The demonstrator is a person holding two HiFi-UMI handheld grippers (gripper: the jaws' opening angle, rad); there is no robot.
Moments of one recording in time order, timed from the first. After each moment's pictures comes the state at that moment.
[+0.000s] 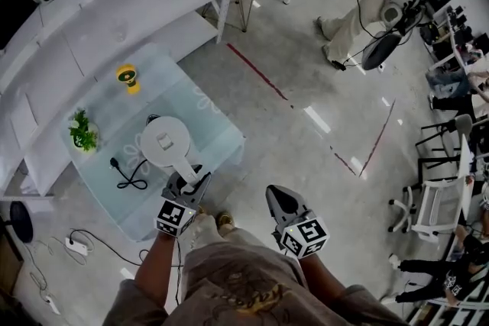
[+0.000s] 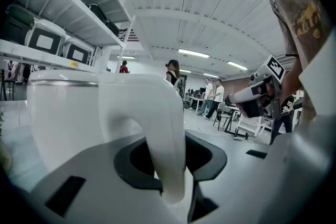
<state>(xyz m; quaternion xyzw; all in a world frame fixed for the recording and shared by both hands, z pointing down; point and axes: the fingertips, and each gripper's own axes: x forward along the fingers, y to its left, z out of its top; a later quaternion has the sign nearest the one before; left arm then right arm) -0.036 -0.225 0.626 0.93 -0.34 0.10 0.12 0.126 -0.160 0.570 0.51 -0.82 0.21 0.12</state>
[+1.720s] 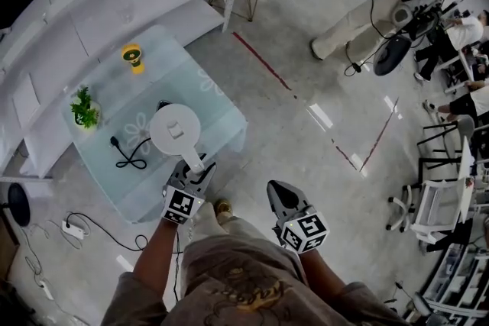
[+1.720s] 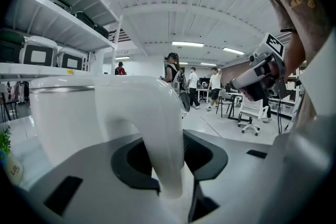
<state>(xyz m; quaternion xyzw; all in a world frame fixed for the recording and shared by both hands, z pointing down) -0.025 -0.195 0.653 0.92 -0.35 0.15 0.06 0.127 -0.122 0.585 0.50 -0.83 0.22 0.14</state>
